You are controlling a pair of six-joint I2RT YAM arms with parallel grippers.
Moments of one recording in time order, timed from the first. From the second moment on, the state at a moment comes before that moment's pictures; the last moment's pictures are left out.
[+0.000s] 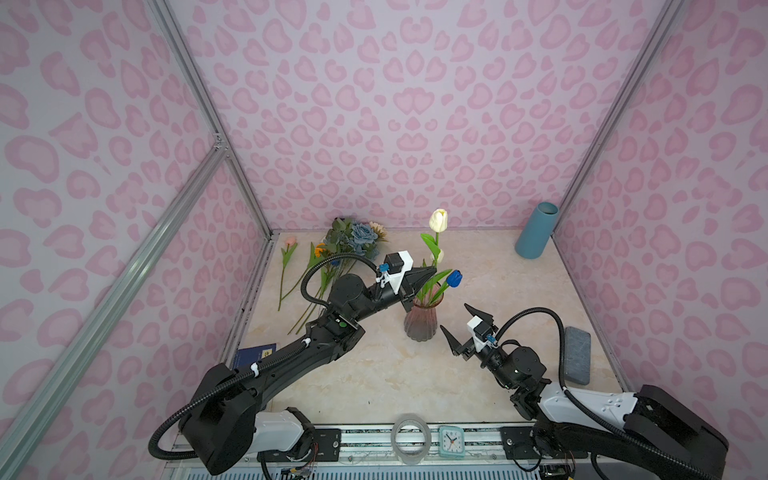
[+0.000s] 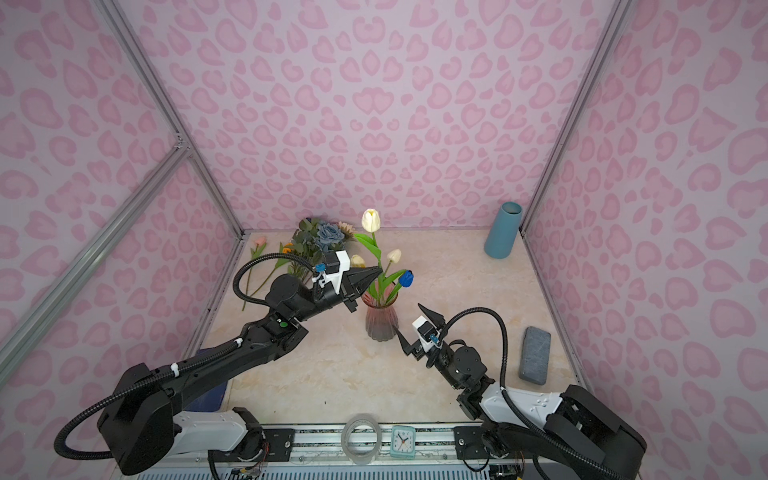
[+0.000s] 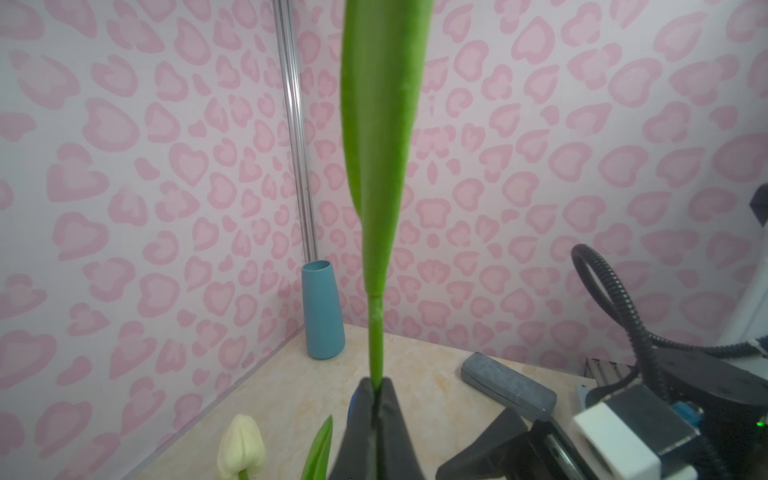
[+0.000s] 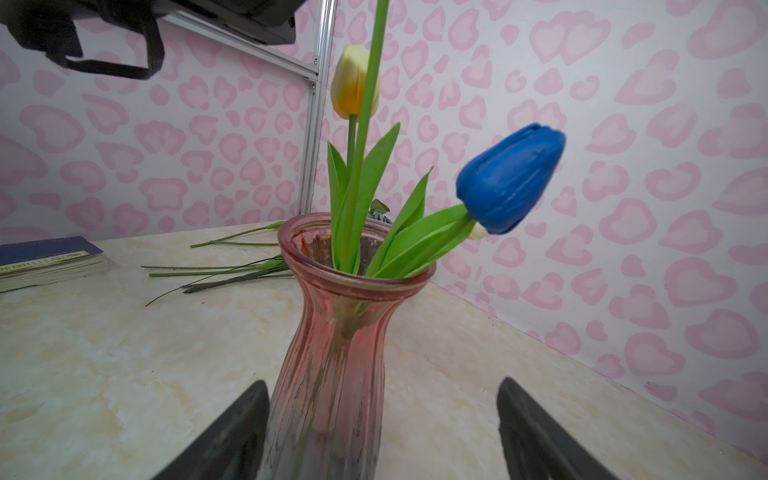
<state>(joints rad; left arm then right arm) -0.70 1.33 0.83 0.73 0.46 -0.04 0.77 1.10 0.10 1.11 0.10 -0.21</state>
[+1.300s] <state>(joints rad) -0.70 1.20 0.72 0.40 0.29 0.06 0.77 1.11 0.10 1.10 0.10 -0.22</state>
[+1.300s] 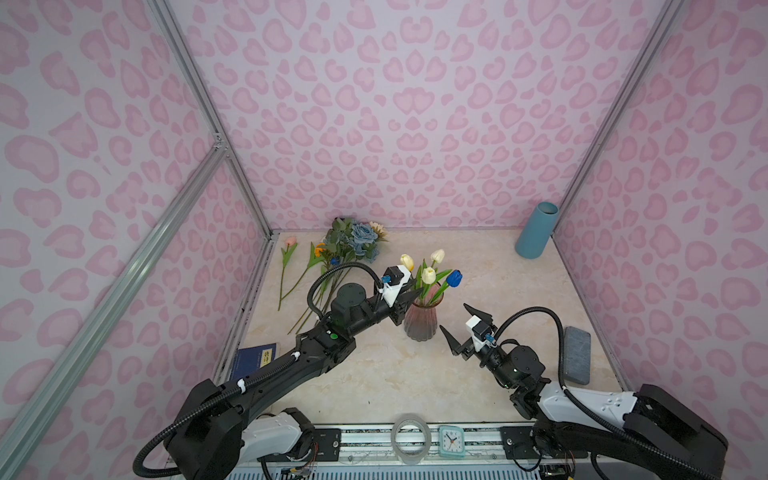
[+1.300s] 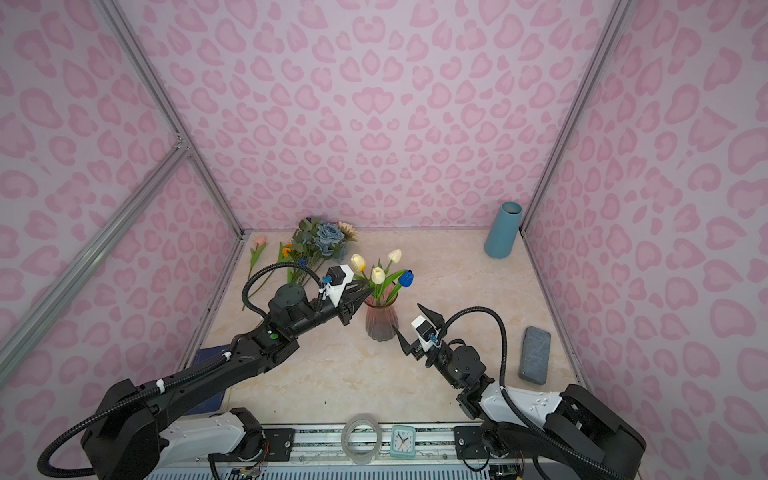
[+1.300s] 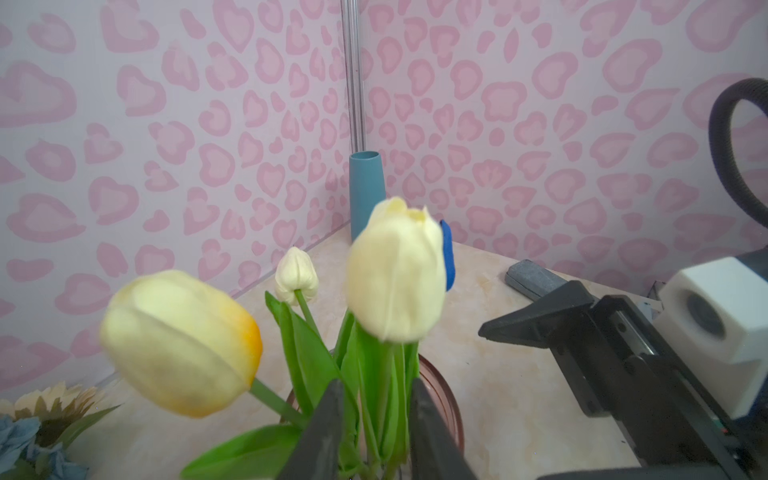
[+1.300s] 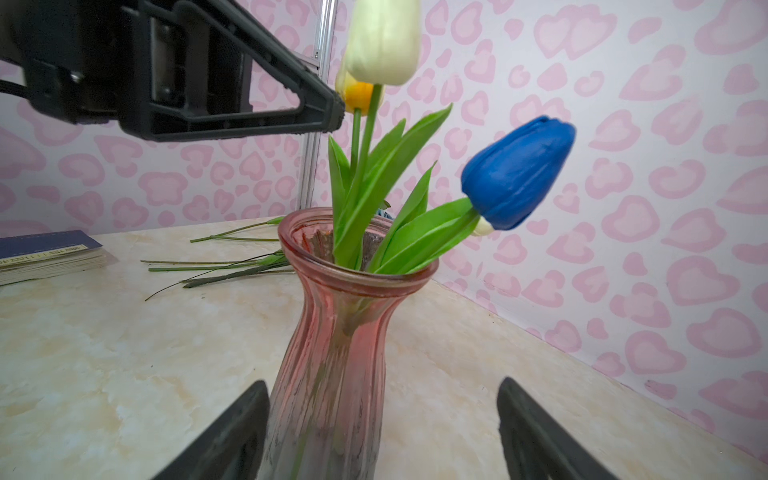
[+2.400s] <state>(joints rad) 0.04 1.44 1.11 -0.34 -0.16 -0.12 0.79 1.08 0.11 1.09 0.09 -0.22</state>
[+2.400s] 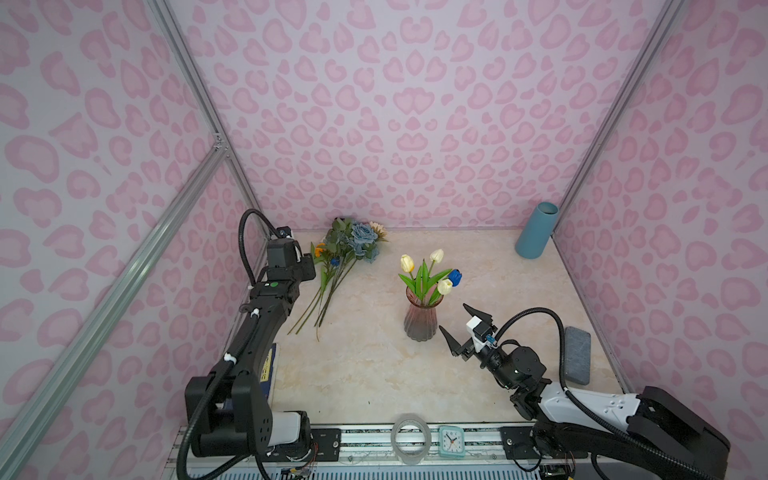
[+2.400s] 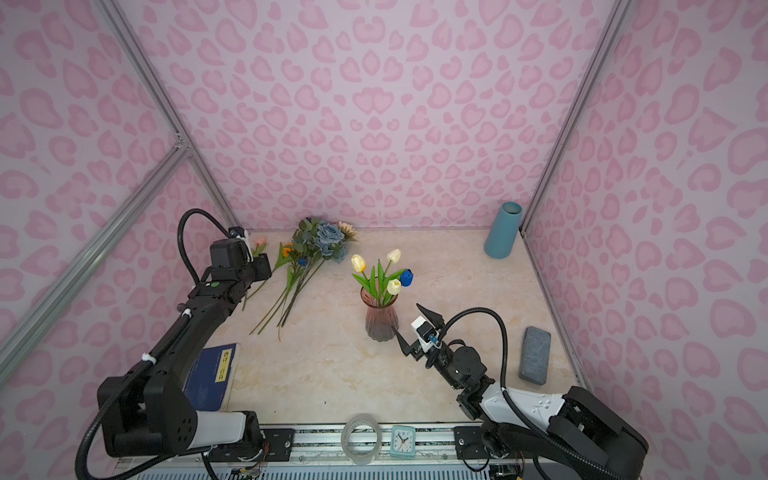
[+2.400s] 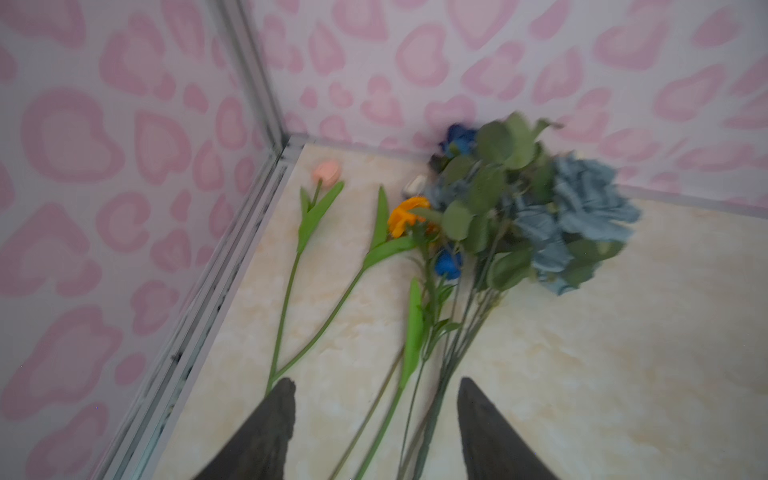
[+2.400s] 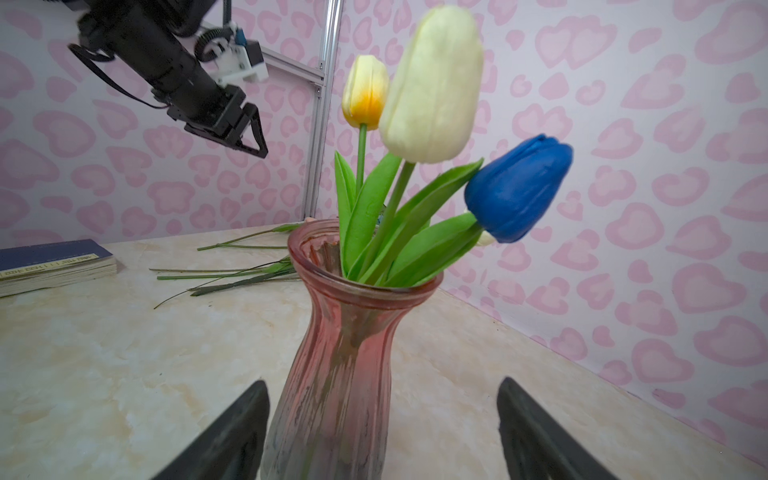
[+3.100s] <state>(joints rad) 0.27 2.26 1.90 -0.79 -0.08 0.04 0.85 1.12 0.12 1.05 0.12 -0.29</state>
